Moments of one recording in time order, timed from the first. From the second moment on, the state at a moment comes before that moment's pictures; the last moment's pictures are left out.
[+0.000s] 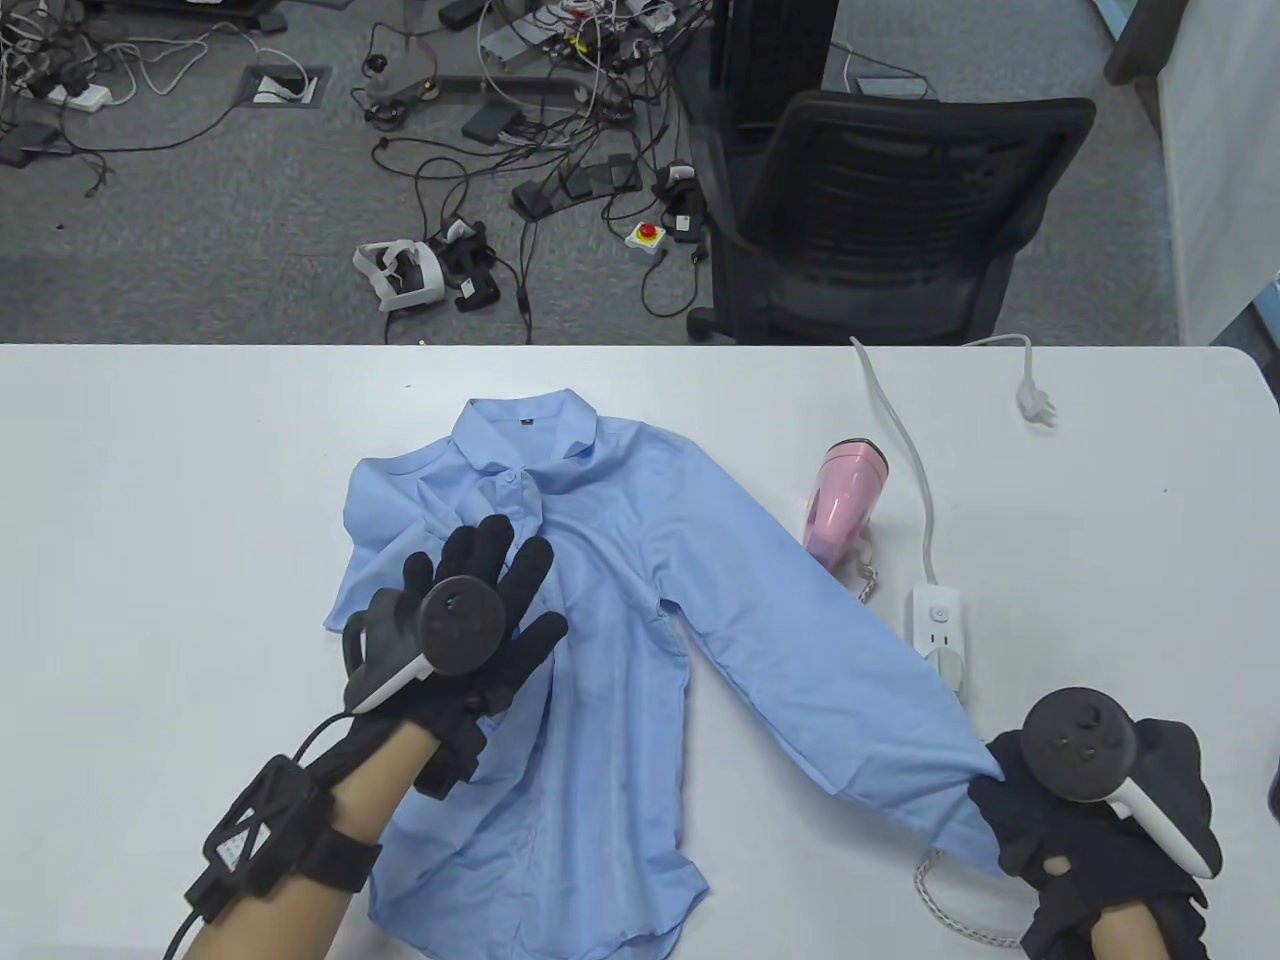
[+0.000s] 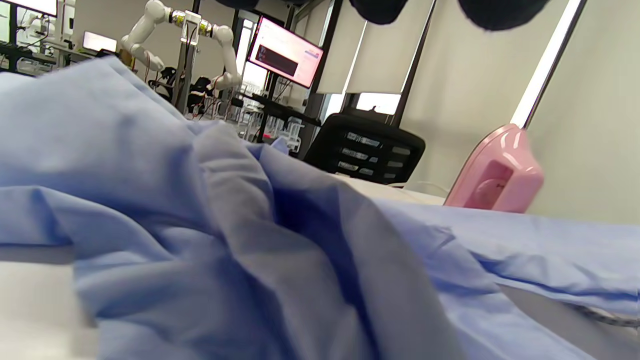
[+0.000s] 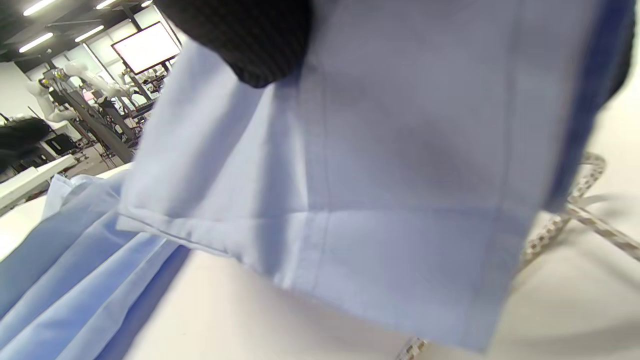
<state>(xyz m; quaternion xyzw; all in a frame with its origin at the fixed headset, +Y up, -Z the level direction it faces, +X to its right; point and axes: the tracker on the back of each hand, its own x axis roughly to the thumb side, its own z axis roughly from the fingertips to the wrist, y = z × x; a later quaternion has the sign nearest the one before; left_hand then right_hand) -0.170 -0.686 -0.306 -0.05 -0.12 0.14 0.98 0.292 -0.638 -0.175 -0.05 0.14 0.98 0.16</state>
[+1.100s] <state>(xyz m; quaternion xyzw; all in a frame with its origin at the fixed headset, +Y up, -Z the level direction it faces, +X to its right) -0.366 -0.787 -0.240 -0.30 0.16 -0.01 0.94 0.154 -0.647 -0.256 0.10 0.22 0.96 0.10</state>
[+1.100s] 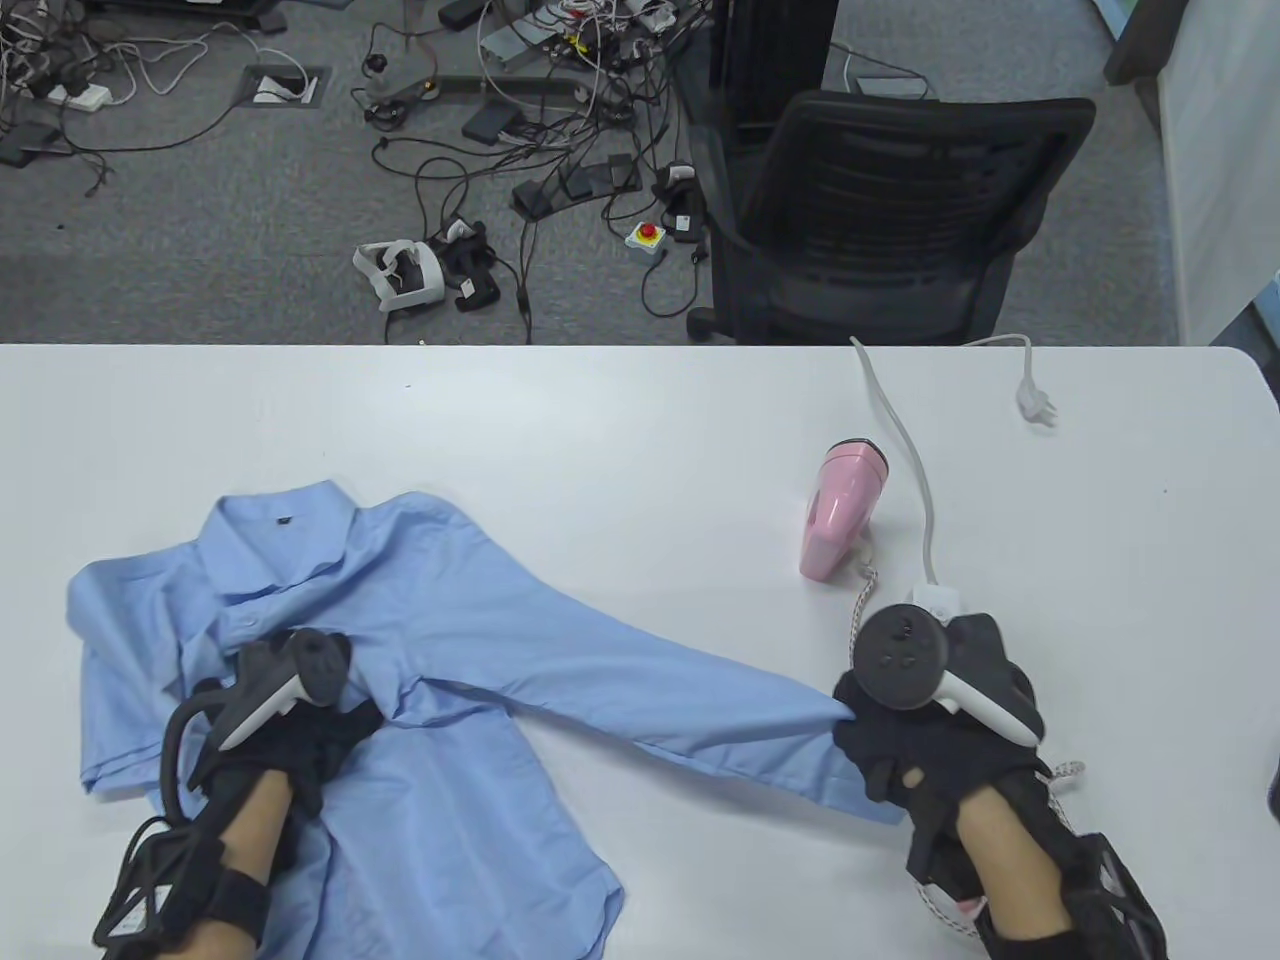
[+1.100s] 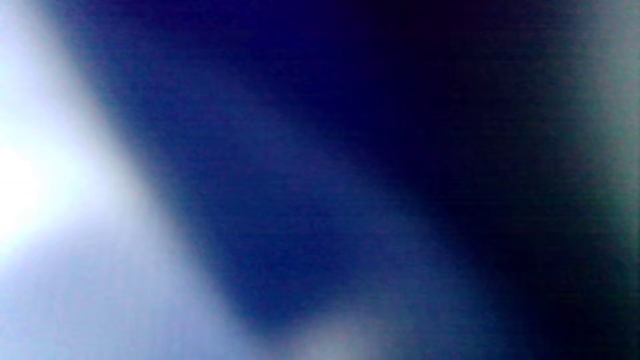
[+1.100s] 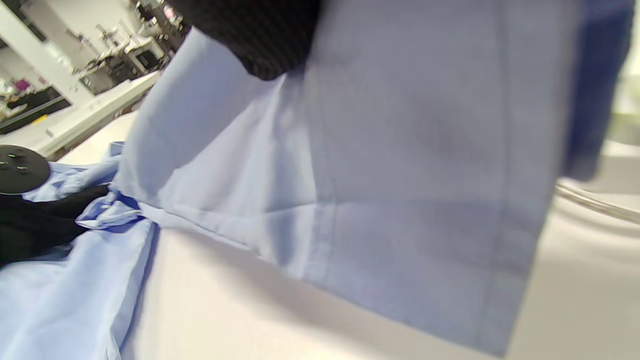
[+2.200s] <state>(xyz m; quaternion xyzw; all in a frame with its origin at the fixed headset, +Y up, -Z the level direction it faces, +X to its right) -0.361 -0.739 -0.261 -0.23 0.07 0.21 0.95 0.123 -0.766 -0.273 -0.09 0.26 0.96 0.09</state>
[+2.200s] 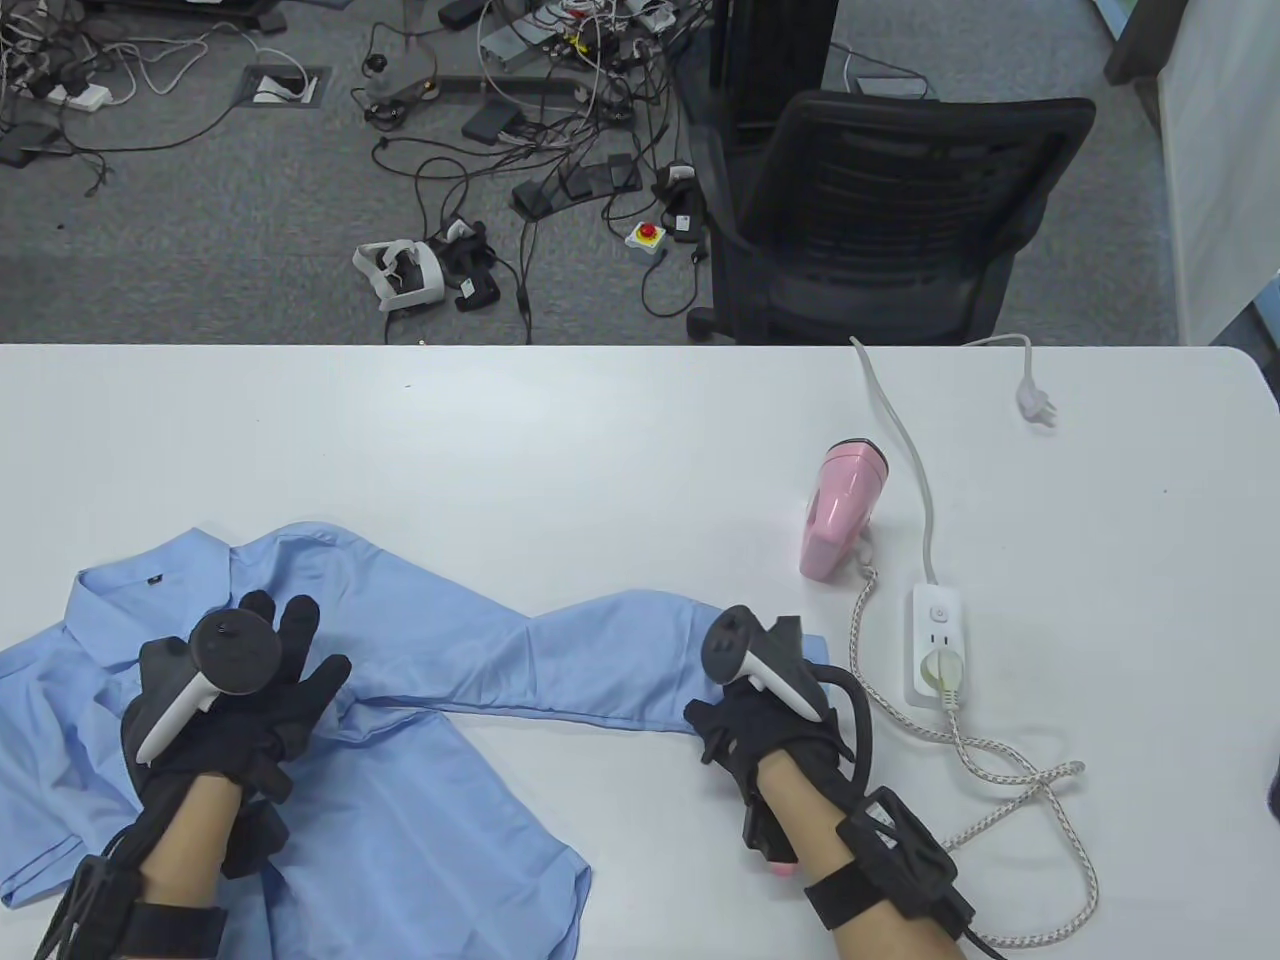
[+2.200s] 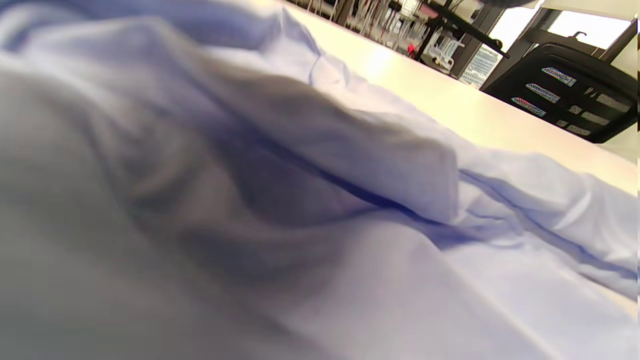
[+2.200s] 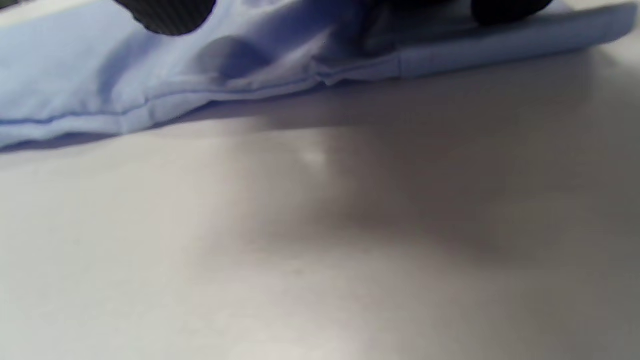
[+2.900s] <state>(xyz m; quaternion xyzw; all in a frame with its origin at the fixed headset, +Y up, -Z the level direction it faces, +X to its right) -0.357 -0.787 -0.279 -0.30 0.11 0.00 0.95 0.160 -0.780 -0.276 -0.13 0.20 0.97 -0.03</state>
